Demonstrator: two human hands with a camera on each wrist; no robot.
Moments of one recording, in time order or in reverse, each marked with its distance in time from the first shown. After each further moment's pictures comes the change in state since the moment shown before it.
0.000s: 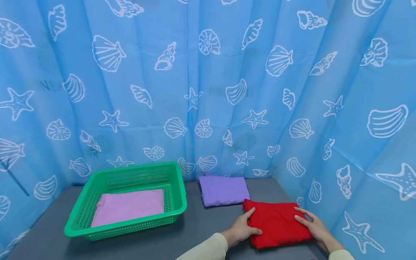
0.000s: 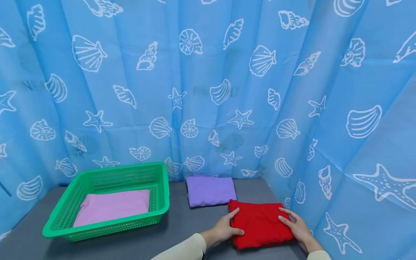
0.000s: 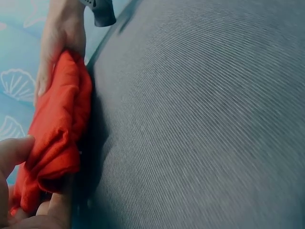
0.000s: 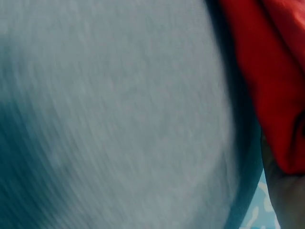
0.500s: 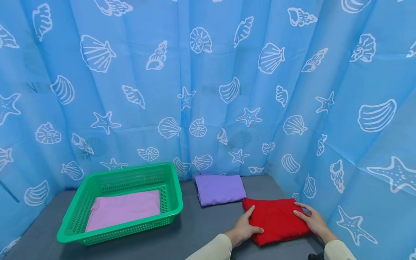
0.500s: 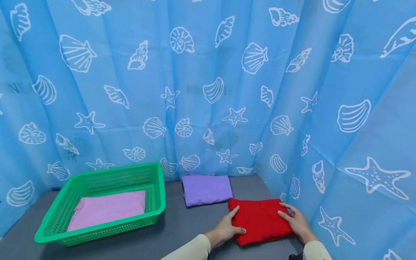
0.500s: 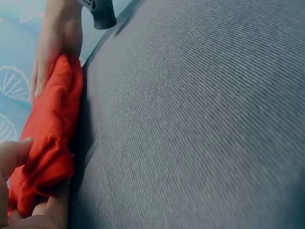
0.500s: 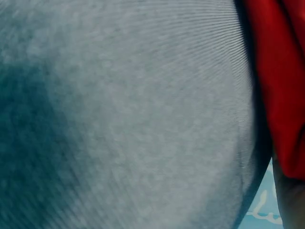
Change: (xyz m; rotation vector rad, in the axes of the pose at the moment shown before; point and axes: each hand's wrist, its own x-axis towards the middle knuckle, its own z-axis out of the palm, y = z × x) left_hand 0.008 -0.004 0.024 -0.046 0.052 0.026; right_hand 0.003 0.007 -0.009 -0.119 0.088 -0.043
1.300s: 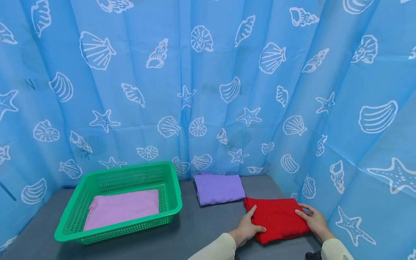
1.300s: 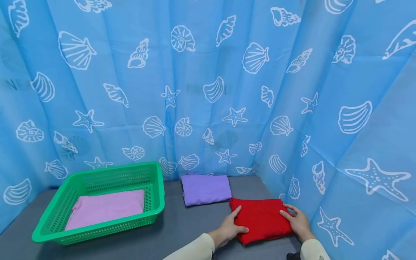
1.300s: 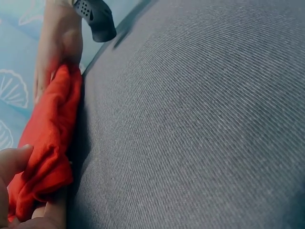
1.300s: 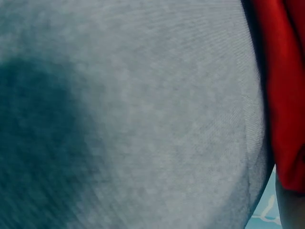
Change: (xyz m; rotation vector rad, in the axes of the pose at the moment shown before) left_hand 0.009 0.001 0.014 -0.063 0.032 -0.070; right_hand 0.005 0.007 -0.003 0.006 0.098 0.083
